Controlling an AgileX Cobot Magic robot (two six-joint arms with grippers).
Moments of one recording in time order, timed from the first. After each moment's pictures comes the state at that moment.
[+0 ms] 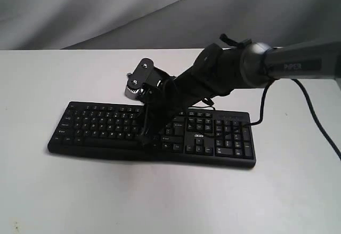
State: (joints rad) left arm 0.10 0.00 0.00 0.12 0.27 -0.07; right arm 0.58 2.16 -1.43 0.90 0.49 -1.38
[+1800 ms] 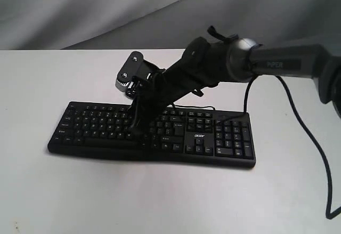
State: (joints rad) left arm 0.10 0.00 0.00 0.12 0.27 -0.07; right arm 0.59 2.23 -1.57 0.82 0.53 -1.31
